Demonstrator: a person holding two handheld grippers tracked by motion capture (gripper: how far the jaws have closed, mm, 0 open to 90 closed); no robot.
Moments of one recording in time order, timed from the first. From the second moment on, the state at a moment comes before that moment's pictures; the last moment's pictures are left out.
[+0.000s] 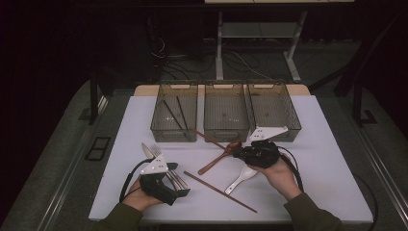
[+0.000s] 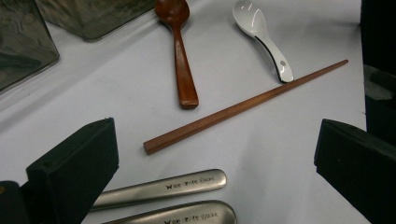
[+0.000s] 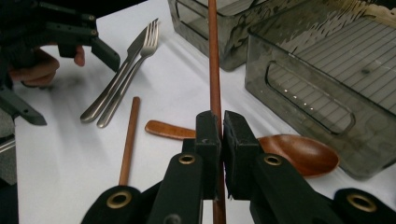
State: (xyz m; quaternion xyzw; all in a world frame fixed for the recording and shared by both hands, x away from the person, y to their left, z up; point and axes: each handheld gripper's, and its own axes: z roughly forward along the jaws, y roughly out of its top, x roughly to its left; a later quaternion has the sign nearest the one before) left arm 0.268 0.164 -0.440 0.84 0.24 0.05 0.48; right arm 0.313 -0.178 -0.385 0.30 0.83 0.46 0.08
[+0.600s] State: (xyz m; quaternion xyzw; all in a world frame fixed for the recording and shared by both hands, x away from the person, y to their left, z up) left arm 0.267 0.164 -0.439 0.84 0.24 0.05 0.48; right arm 0.354 -0.148 -0.365 0.32 0.82 0.46 0.09
